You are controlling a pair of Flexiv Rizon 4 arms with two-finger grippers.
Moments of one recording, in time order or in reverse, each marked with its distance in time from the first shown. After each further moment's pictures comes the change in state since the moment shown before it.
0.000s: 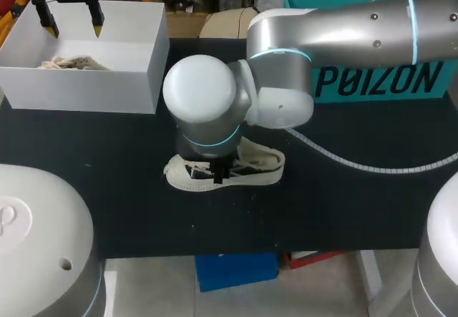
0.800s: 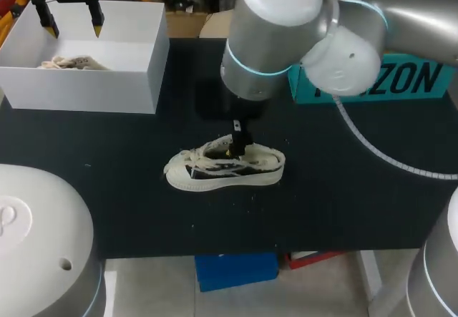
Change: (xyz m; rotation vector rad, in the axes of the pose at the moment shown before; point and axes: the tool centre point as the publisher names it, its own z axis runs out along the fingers) left arm 0.000 0.000 0.000 0.000 0.000 0.000; right arm -0.034 -0.016 -0.093 -0.275 0.129 -0.209
